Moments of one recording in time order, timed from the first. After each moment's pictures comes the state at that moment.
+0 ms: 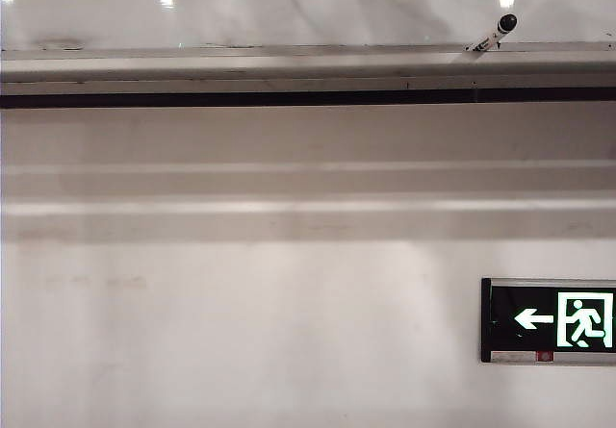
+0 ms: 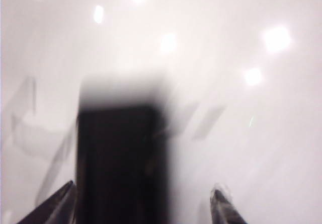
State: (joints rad) left arm -0.26 1.04 1.57 -0.31 0.23 -0.11; right arm 0.61 1.66 1.68 0.55 0.11 -0.50
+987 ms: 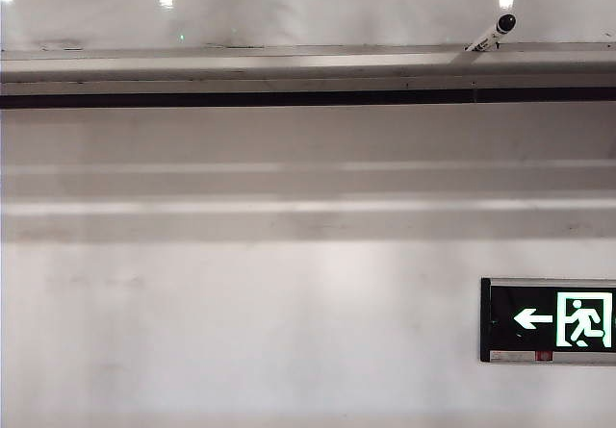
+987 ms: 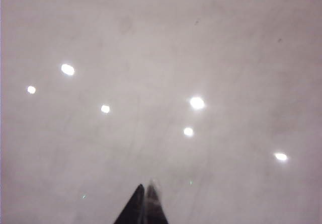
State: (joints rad) left arm -0.63 1.47 1.57 0.28 0.04 -0.38; right arm 0.64 1.23 1.69 0.42 0.21 -0.56
